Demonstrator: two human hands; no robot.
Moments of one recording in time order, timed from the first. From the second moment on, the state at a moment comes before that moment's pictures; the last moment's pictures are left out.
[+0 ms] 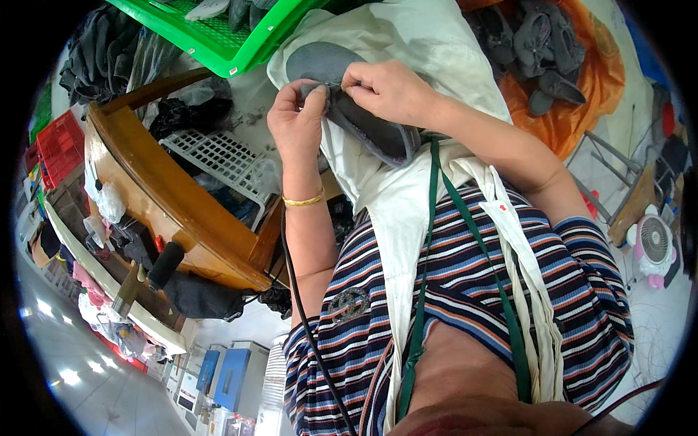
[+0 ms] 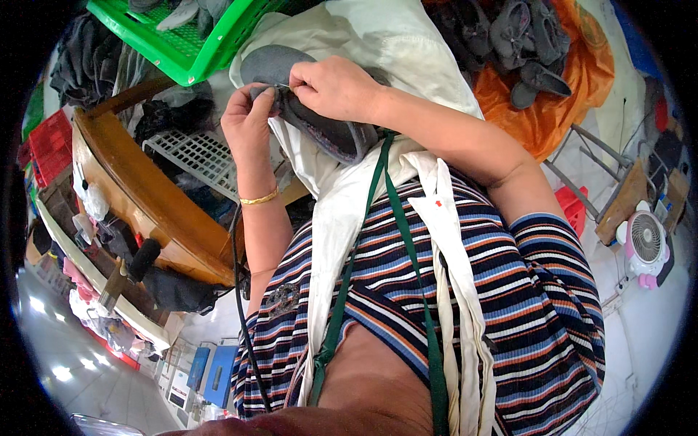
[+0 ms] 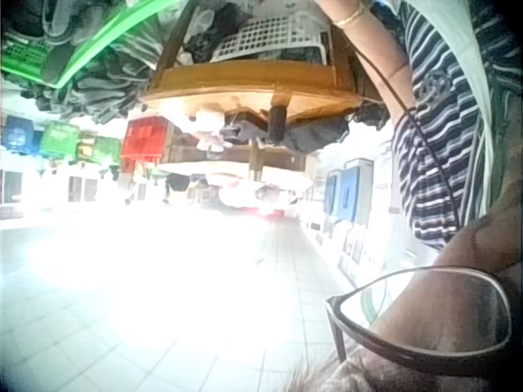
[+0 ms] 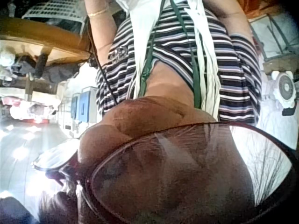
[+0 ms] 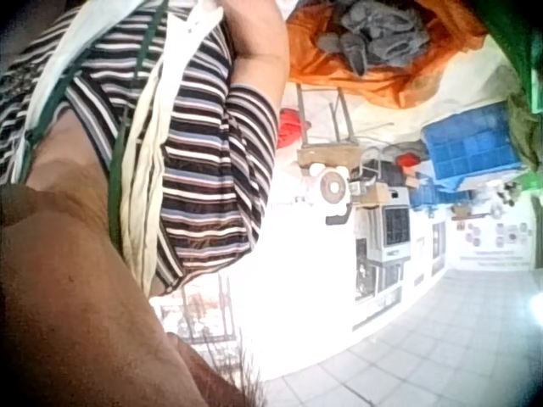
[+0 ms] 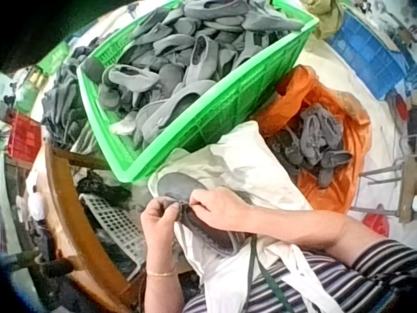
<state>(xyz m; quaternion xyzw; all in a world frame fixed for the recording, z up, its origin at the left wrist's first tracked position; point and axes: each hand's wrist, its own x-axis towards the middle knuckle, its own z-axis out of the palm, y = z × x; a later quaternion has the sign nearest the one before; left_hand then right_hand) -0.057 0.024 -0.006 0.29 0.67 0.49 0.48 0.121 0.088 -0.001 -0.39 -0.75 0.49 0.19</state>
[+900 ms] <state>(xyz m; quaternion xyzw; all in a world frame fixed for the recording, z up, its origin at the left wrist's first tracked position) -0.065 0.031 0.010 0.26 0.65 0.45 0.55 0.119 0.097 -0.005 -0.36 -0.85 0.36 0.14</state>
